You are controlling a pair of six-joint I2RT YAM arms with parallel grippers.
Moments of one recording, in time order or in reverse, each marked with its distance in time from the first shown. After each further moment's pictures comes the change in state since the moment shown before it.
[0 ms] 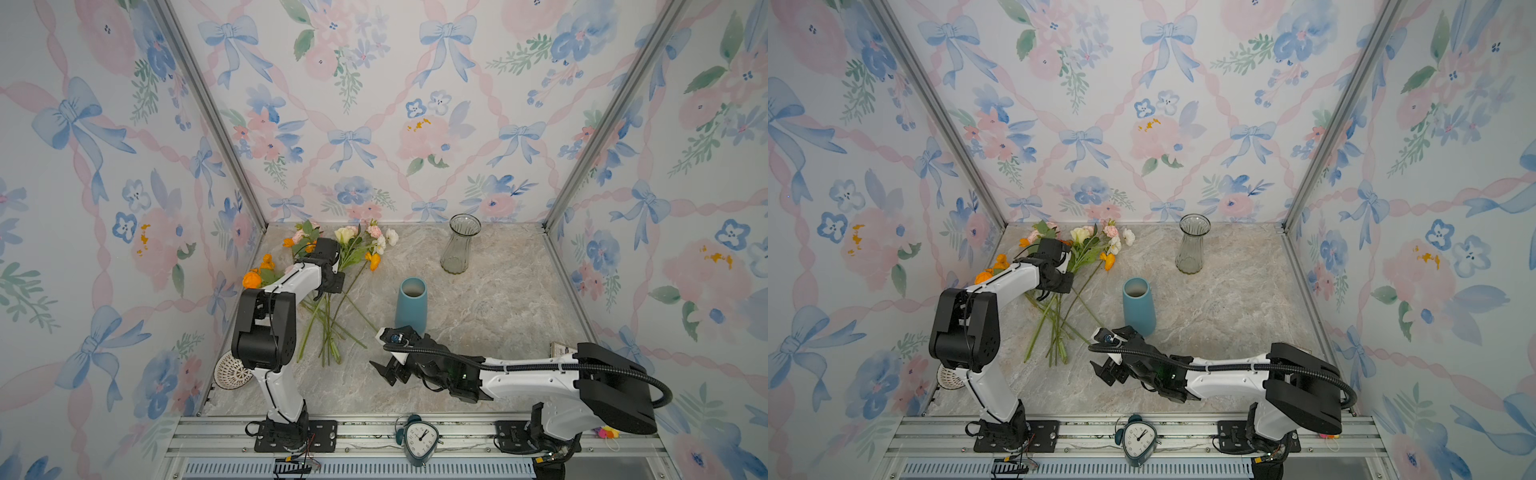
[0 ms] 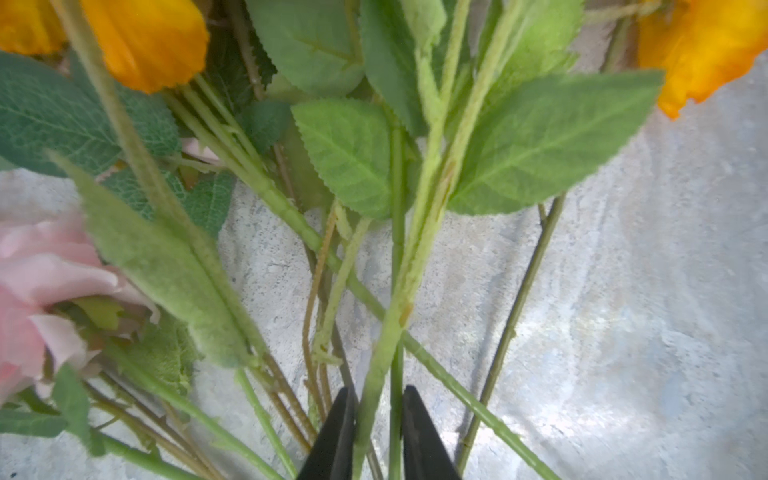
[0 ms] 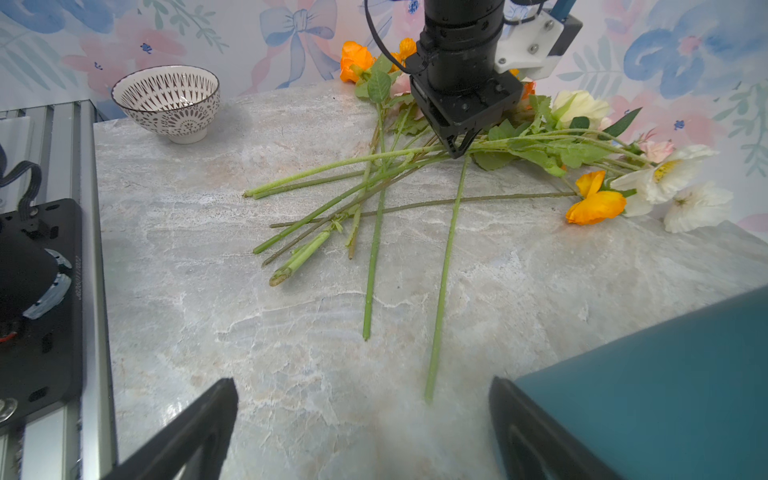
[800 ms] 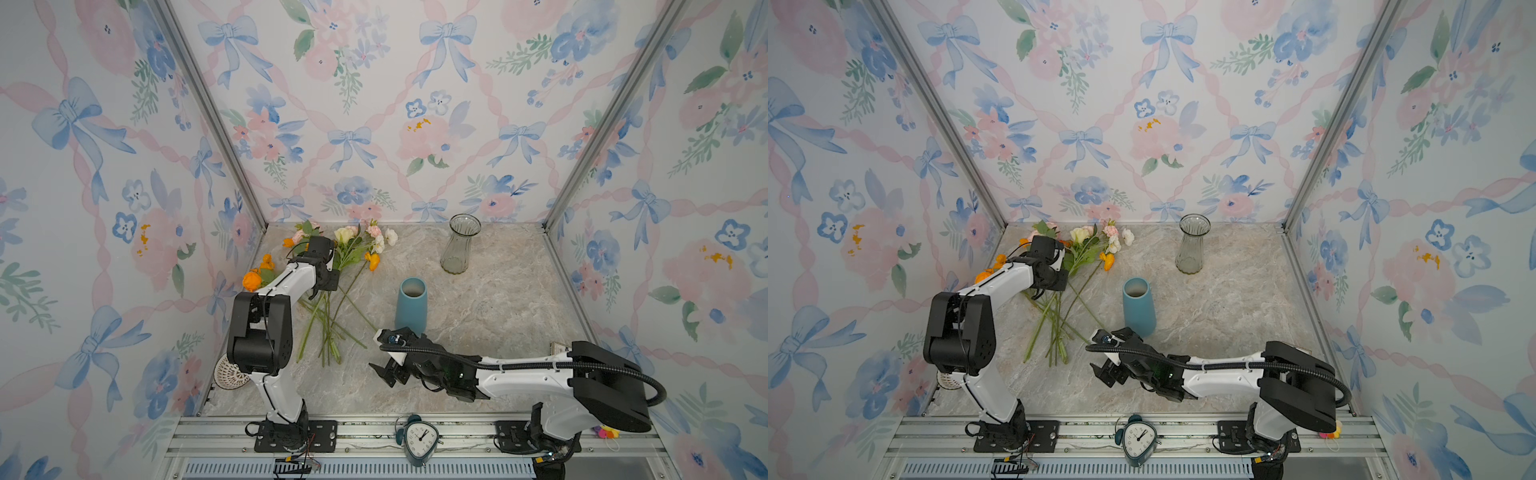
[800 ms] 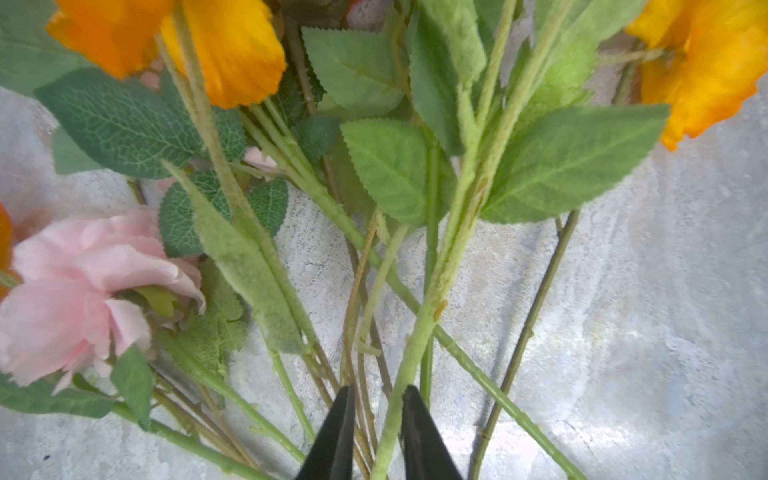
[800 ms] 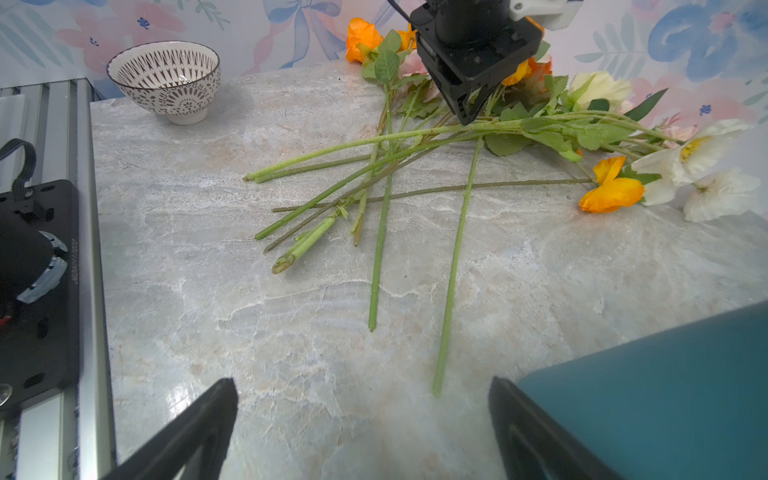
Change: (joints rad) left arm 0.037 -0.033 -0.003 0.000 0.008 0.000; right arm -0.005 0.027 0.016 -0.027 -0.023 -0.001
